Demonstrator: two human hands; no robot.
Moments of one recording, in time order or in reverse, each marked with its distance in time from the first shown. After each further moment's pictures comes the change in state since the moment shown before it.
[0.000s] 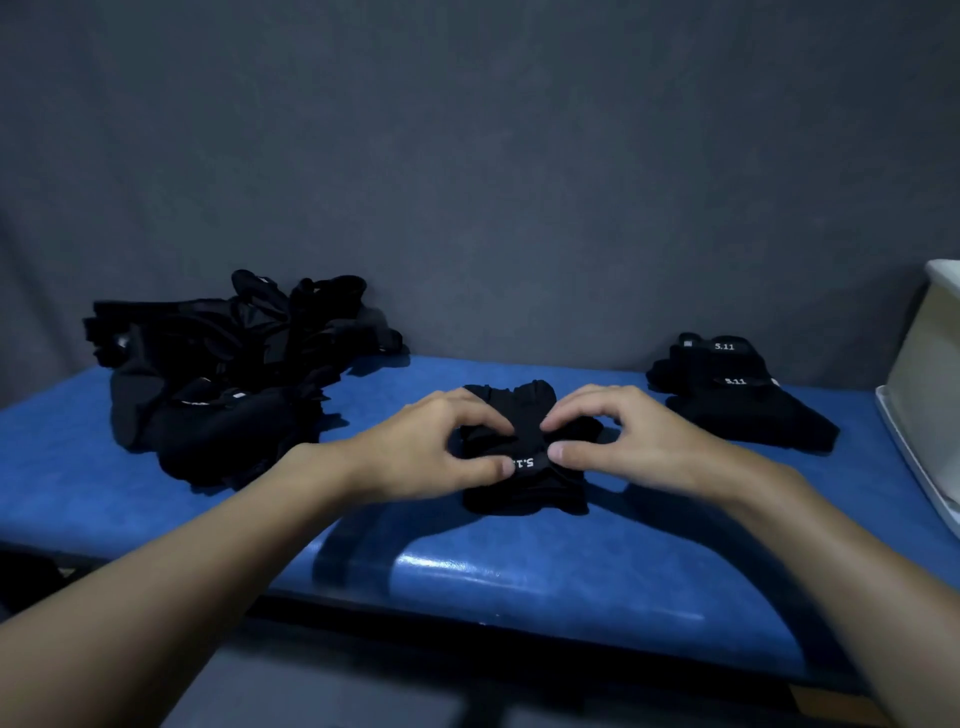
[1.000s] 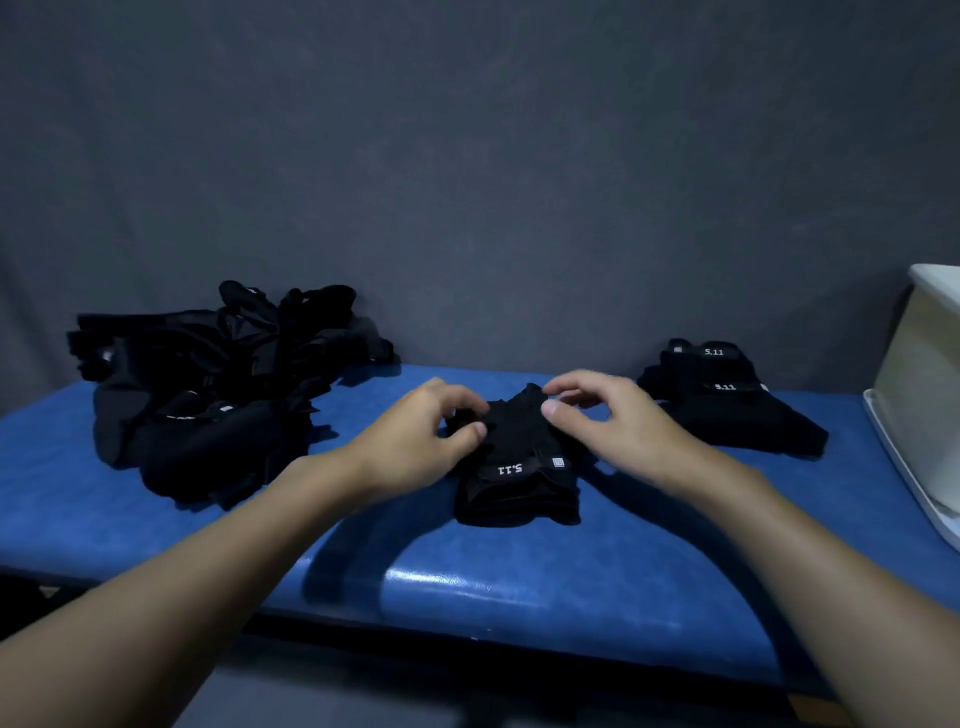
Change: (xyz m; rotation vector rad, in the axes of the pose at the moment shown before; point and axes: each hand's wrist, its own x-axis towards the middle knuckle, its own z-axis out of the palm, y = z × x) left_hand 0.015 -0.002 0.005 -0.057 0.193 -0.090; right_hand 0.013 0.006 0.005 0.021 0.234 0.113
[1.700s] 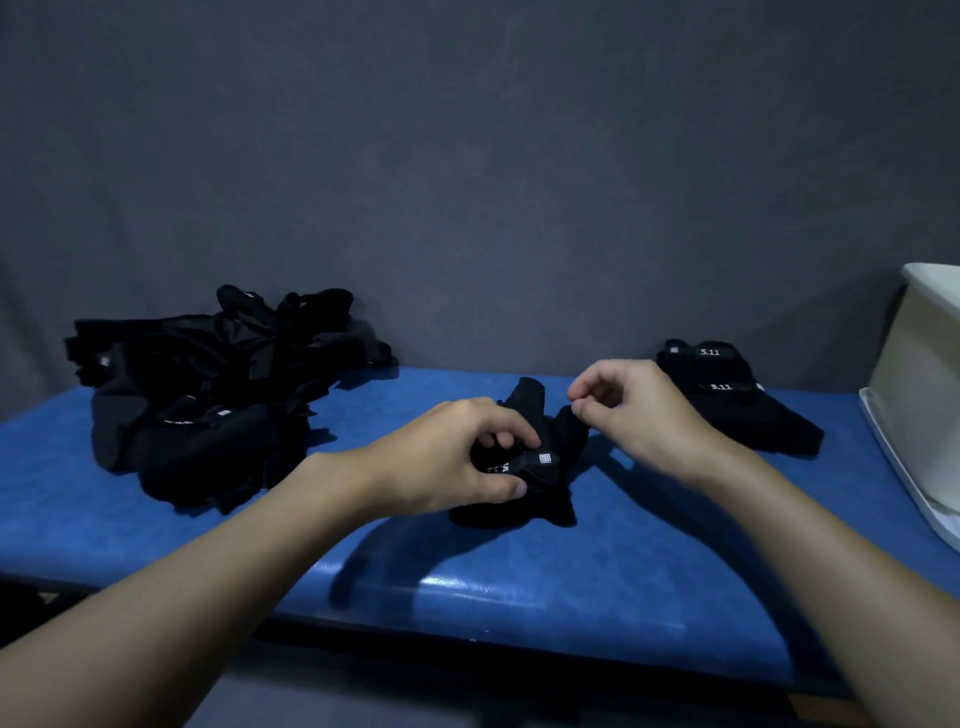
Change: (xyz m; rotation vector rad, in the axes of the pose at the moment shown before) left_hand -0.010 0.035 -0.004 0.043 -0.211 0.182; right_hand 0.000 -0.006 -0.016 0.055 0.105 0.045
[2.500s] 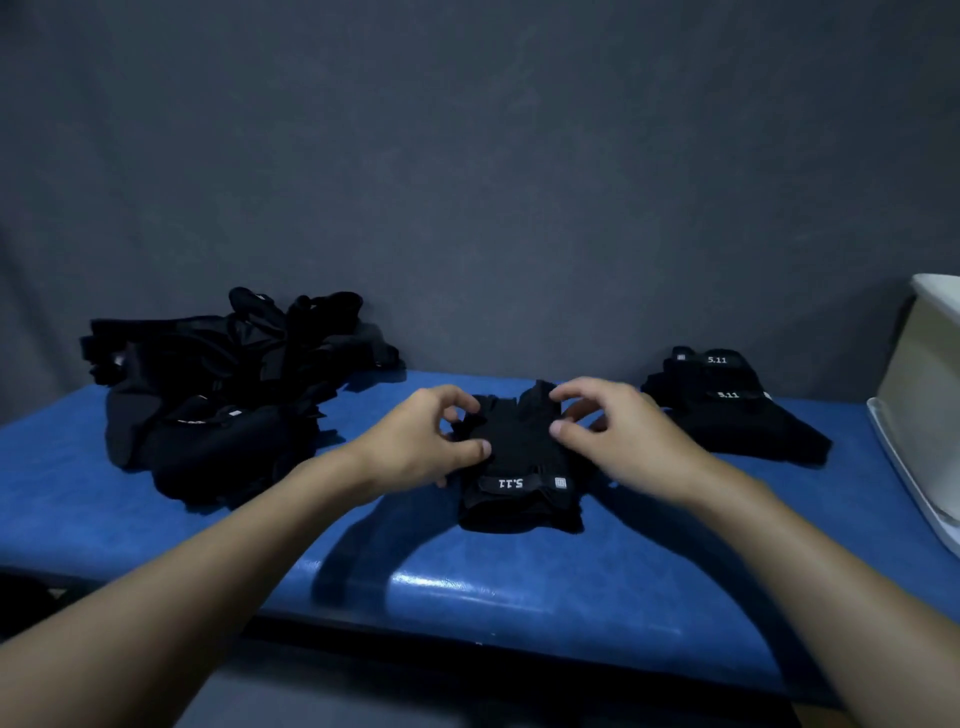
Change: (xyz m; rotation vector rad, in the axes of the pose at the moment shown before) left_hand -0.002 -0.016 -0.009 -0.280 0.161 -0.380; right_hand -0.010 -0.010 0.012 -0.116 -0.123 0.006
